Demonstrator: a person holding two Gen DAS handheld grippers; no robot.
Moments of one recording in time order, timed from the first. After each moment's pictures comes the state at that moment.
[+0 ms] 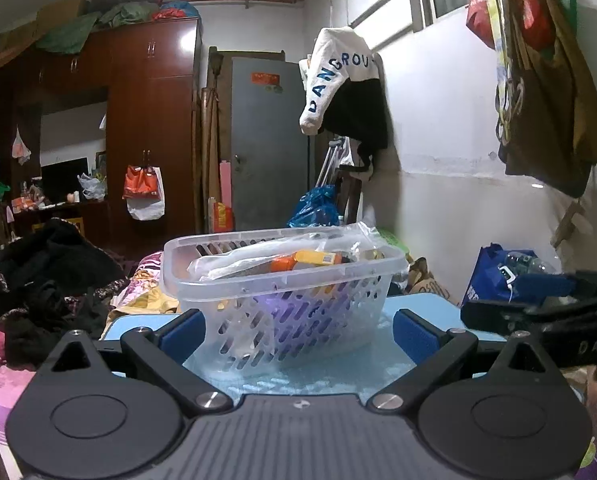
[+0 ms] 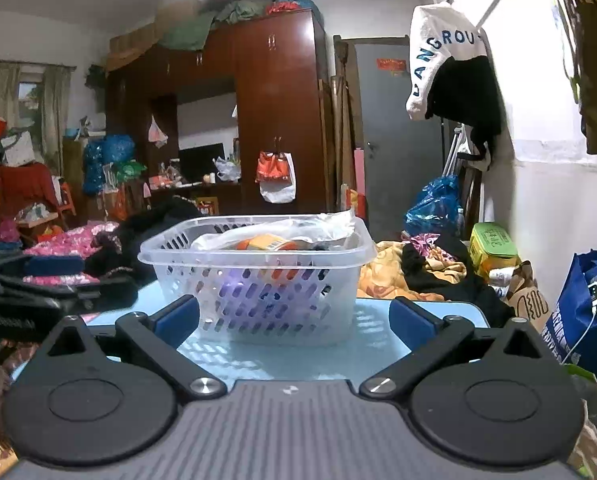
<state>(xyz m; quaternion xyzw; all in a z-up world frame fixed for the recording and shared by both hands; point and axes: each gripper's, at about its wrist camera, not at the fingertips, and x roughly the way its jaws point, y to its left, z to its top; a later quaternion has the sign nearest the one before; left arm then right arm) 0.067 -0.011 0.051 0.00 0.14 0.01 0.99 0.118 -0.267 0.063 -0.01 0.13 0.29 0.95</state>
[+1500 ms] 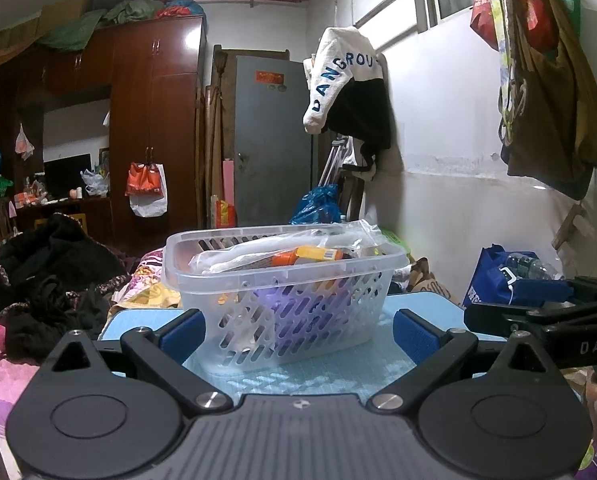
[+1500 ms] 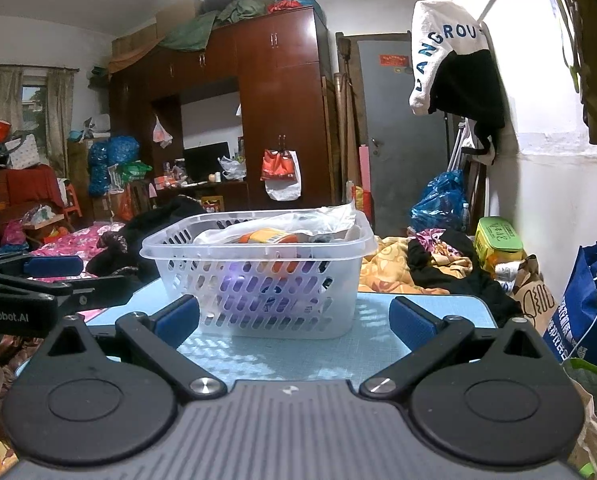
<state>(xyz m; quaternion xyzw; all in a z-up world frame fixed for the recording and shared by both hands) 0.066 -0.014 0.051 -0.01 0.14 0.02 0.99 0.115 -0.270 0.060 0.00 0.14 0.29 0.95</state>
